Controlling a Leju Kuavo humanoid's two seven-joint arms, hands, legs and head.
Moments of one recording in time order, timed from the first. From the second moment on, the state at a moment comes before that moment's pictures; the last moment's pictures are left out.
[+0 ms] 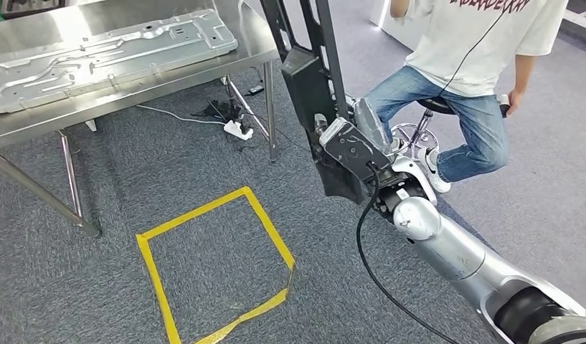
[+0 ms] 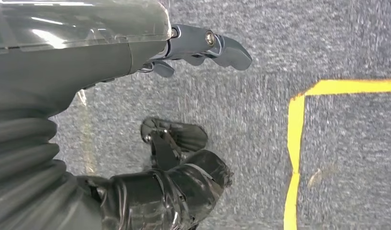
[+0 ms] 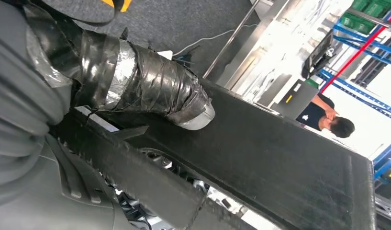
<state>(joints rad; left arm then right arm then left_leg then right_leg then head) -0.09 0.12 -0.87 -0.25 0.98 -0.03 -0.29 -0.31 -0.53 0.36 -2.03 0.00 -0.39 0.17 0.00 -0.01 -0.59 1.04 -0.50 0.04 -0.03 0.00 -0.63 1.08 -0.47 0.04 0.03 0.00</state>
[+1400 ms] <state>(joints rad) -0.10 0.14 -0.89 -0.25 1.00 0.04 -0.29 -0.38 -0.63 0.37 -1.99 0.22 -0.23 0.43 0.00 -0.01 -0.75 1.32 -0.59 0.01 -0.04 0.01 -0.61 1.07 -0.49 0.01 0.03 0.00</state>
